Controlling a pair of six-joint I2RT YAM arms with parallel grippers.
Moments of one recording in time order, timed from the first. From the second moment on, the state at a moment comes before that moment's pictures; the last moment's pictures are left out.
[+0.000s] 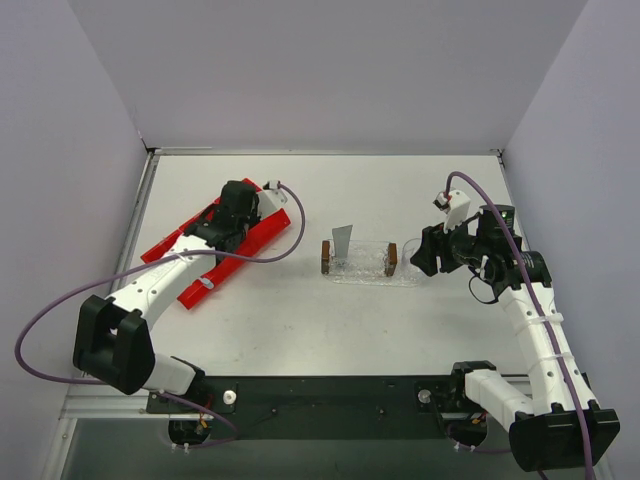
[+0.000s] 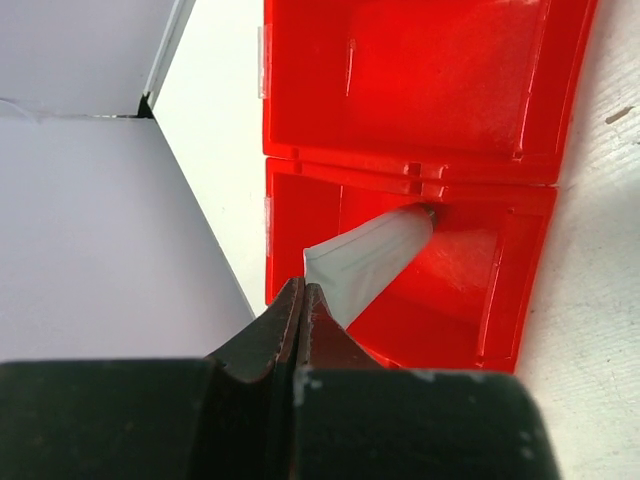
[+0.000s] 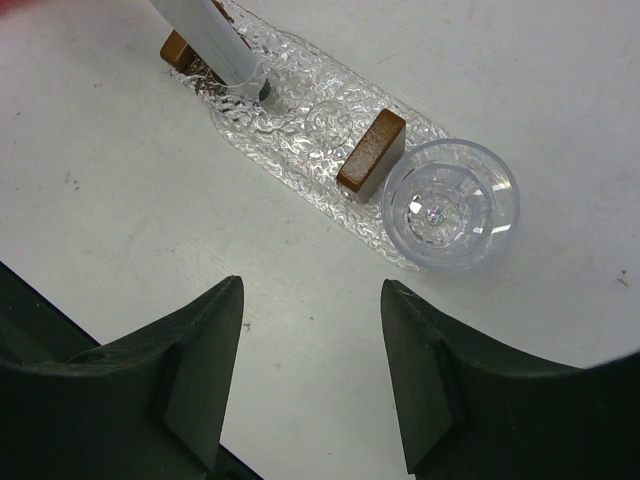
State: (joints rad) left arm -0.45 1.41 1.09 -0.36 -0.43 0.68; right arm 0.07 0.98 0.96 -0.72 -0.50 -0.21
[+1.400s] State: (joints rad) left arm -0.39 1.47 1.08 -0.38 -0.36 0.63; right arm 0.06 0.98 0.96 -0.72 -0.50 -0.21
